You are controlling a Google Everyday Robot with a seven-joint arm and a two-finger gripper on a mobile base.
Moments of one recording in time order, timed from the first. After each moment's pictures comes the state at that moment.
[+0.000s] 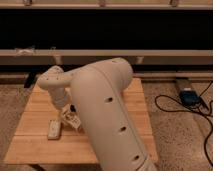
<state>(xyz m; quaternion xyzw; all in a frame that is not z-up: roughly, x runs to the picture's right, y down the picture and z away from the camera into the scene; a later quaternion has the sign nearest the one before) -0.240 0.134 0.843 -0.36 0.16 0.27 0.88</state>
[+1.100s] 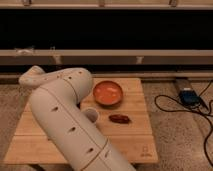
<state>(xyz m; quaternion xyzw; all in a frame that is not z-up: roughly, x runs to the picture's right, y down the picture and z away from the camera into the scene) -0.266 0.121 0.889 -0.33 0.28 0.18 0.88</state>
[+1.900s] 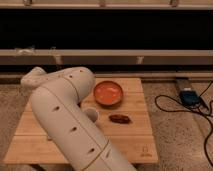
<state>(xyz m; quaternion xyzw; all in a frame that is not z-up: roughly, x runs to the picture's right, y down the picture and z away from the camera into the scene) -0.251 0.134 0.880 -0.35 0.30 0.17 0.87</state>
